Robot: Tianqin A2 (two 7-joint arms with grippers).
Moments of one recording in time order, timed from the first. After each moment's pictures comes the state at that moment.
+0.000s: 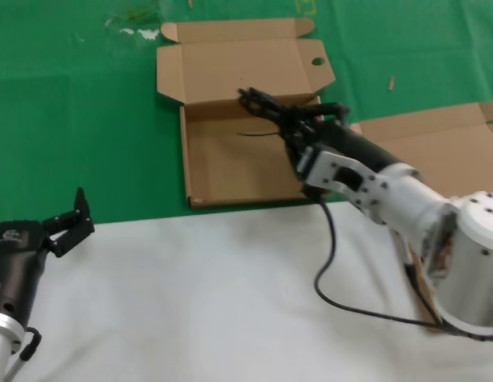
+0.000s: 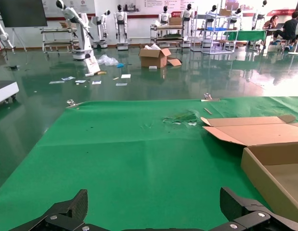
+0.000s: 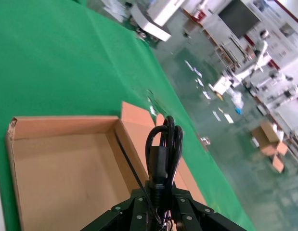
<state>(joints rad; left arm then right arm) 0.00 -0.30 1.60 -1.60 -1.80 0.00 0.00 0.84 0.74 -2.75 1.57 2.75 0.39 -1.09</state>
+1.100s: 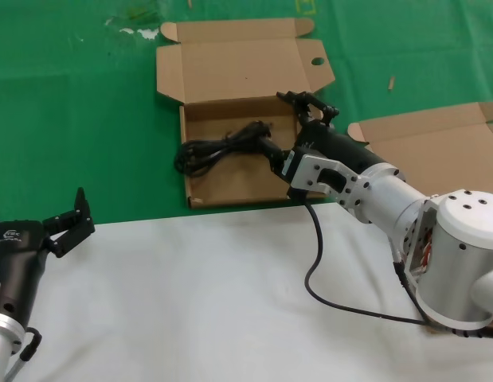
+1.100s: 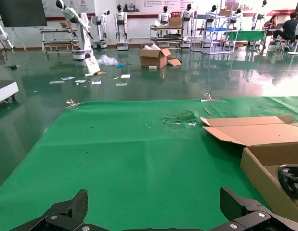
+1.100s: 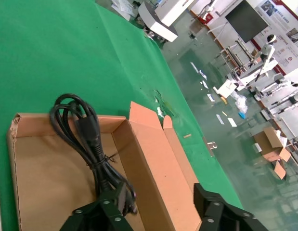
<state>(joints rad) 0.00 -0.30 1.60 -1.60 -1.80 0.00 0.00 0.86 0.65 -2.75 1.45 2.75 0.35 -1.18</state>
